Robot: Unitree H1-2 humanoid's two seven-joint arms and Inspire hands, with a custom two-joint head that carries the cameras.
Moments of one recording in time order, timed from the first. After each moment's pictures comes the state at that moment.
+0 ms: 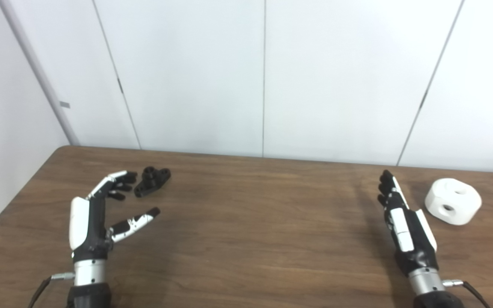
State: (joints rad) left arm -0.12 0.26 0.24 0.17 0.50 -0.43 0.43; right arm -0.24 -0.11 -0.03 0.22 0.01 -0.20 0.08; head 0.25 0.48
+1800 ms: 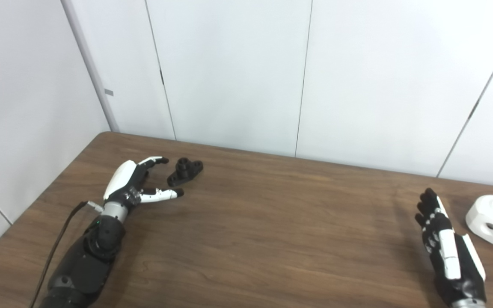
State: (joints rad) left arm -0.38 0.53 0.03 0.54 0.38 -0.10 0.09; right arm -0.16 -0.15 -0.05 0.12 0.09 -0.16 0.14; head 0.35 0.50
